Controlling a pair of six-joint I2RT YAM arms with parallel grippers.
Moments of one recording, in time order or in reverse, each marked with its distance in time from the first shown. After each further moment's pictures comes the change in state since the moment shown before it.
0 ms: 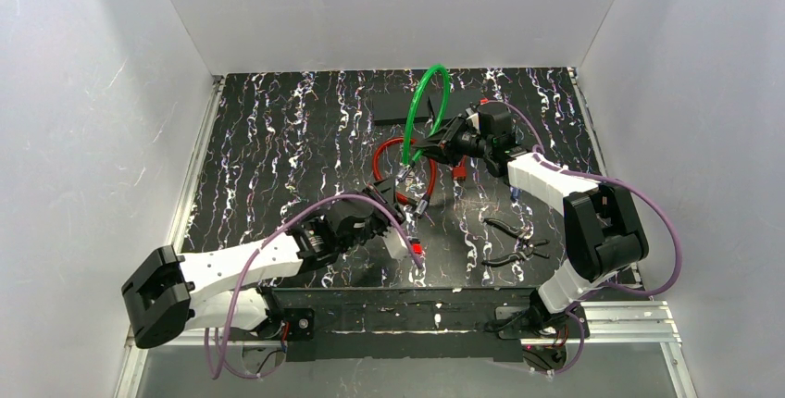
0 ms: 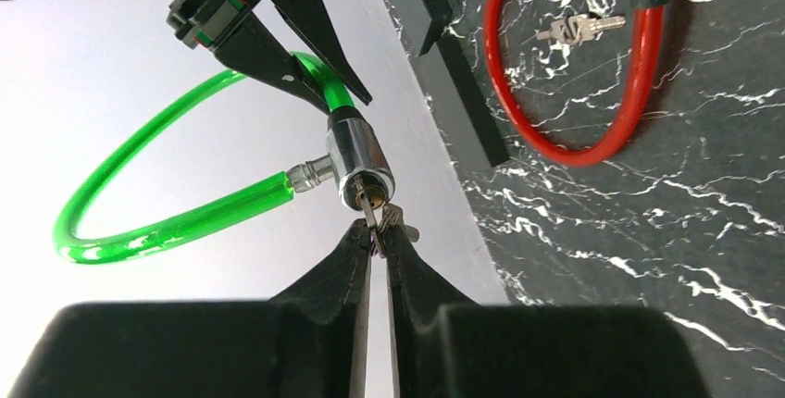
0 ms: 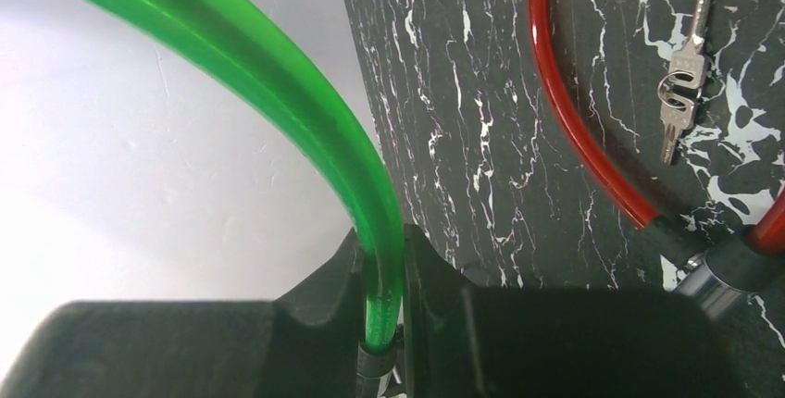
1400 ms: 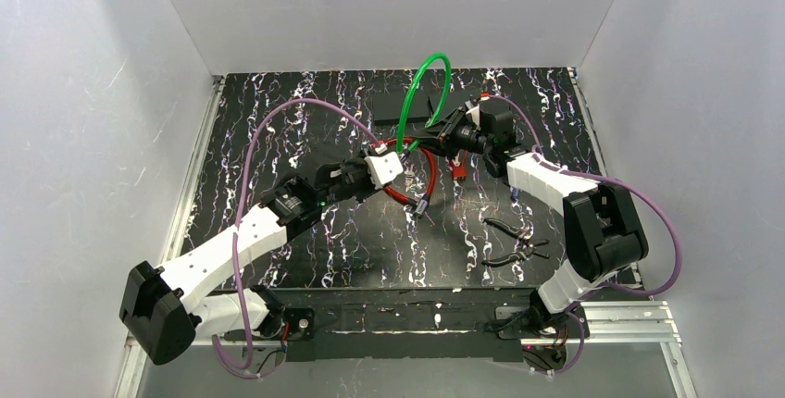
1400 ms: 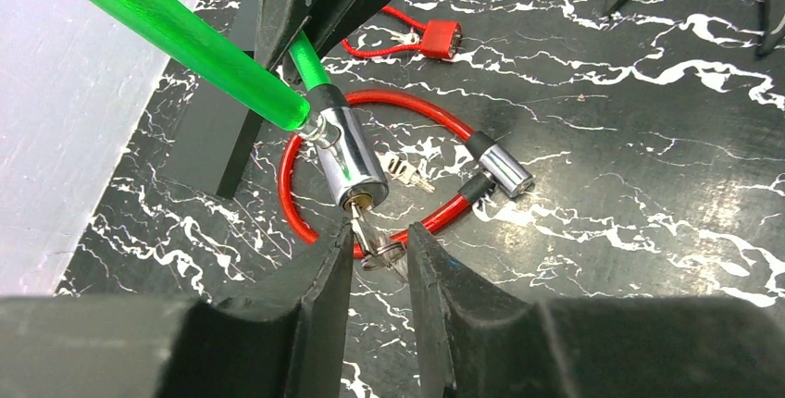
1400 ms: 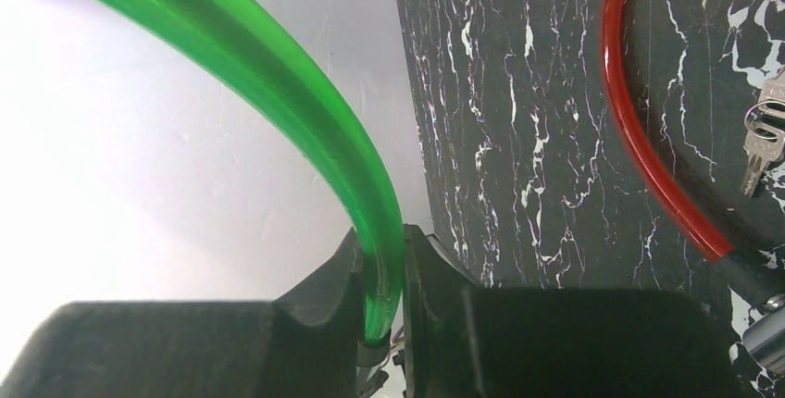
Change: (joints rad) left arm 0.299 -0.020 0.233 -0.227 0.462 -1.129; right arm 0.001 0.001 0.000 0.130 -0.007 0.084
